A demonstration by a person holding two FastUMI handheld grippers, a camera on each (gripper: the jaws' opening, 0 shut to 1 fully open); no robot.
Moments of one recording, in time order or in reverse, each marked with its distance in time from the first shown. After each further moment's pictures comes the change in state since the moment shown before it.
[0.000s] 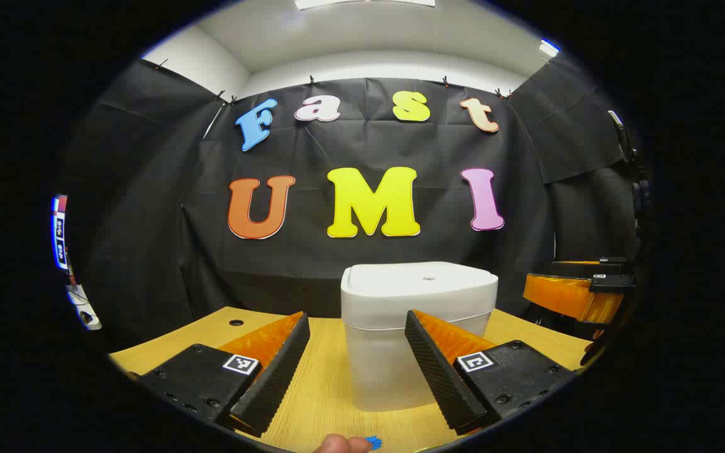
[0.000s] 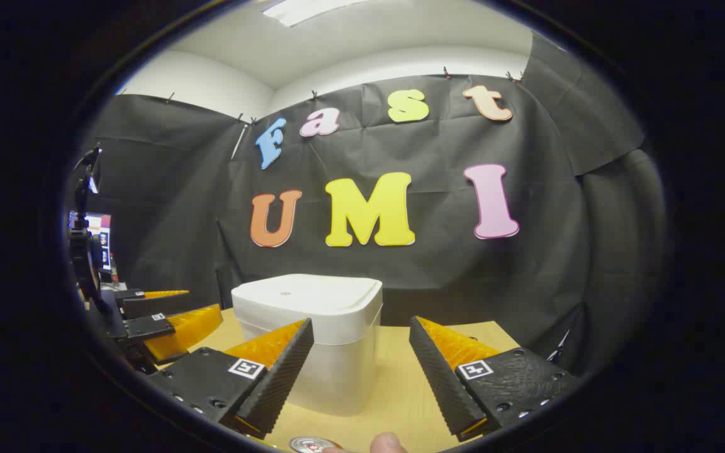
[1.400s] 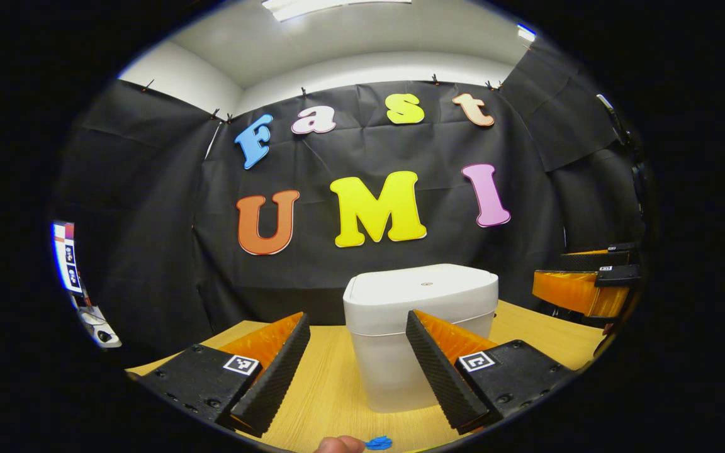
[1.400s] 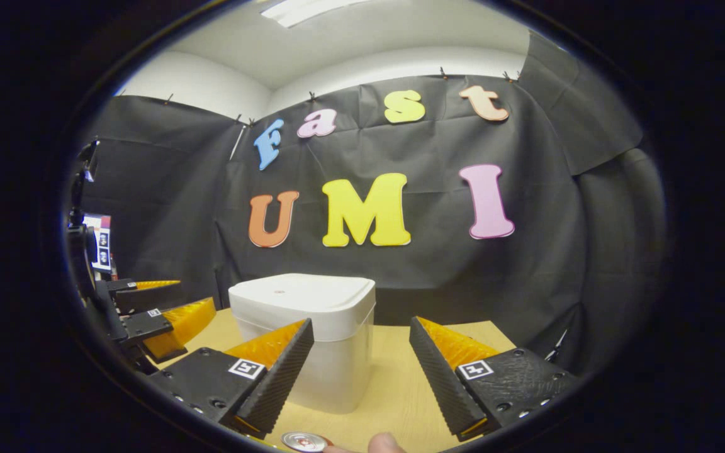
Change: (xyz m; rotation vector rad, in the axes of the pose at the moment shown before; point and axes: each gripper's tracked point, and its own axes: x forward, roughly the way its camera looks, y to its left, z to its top) left arm -0.009 -0.007 0.009 0.071 -0.022 0.042; right arm -0.007 -0.011 0.003 -0.005 0.003 -0.002
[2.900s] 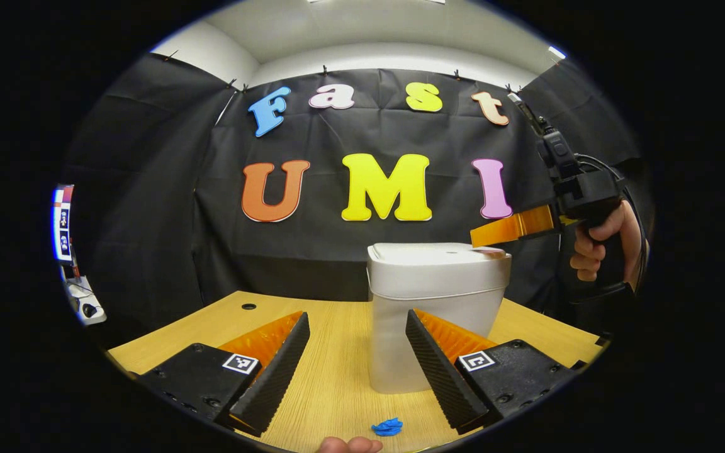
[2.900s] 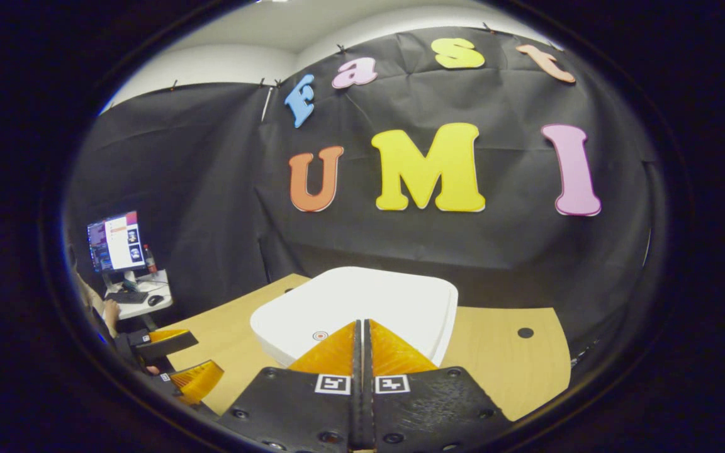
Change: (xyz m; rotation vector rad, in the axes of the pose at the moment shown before) left arm -0.015 0.041 -0.041 -0.111 0.087 -0.030; right arm 0.113 0.078 0.012 0.009 0.352 0.258
